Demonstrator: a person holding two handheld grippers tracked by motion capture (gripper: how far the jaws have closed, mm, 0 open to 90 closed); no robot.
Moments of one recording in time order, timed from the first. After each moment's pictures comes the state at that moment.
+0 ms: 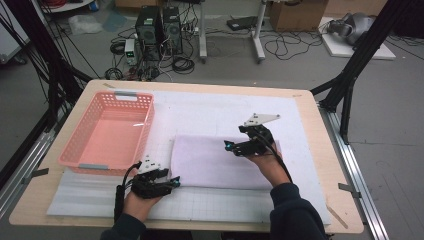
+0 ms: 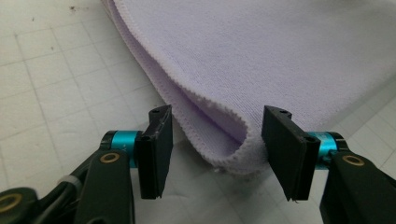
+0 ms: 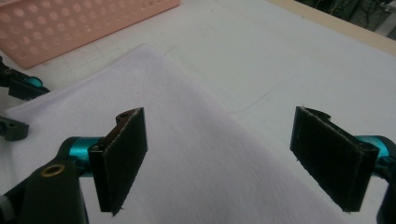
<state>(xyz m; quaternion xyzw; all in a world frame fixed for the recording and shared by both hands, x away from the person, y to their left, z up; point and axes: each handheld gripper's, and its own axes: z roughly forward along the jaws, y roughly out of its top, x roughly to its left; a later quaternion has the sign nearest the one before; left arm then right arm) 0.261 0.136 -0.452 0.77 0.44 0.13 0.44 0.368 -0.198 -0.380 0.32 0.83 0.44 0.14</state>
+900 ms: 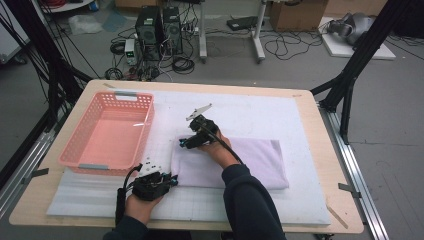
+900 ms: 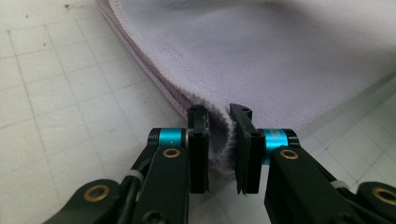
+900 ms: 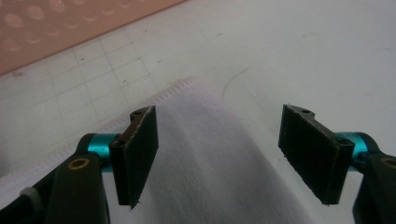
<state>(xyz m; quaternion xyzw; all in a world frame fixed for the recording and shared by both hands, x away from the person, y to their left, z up) 0.255 0.132 -0.453 0.76 0.45 0.13 0.45 0.429 -0.054 -0.421 0.26 0.89 0.37 0.08</state>
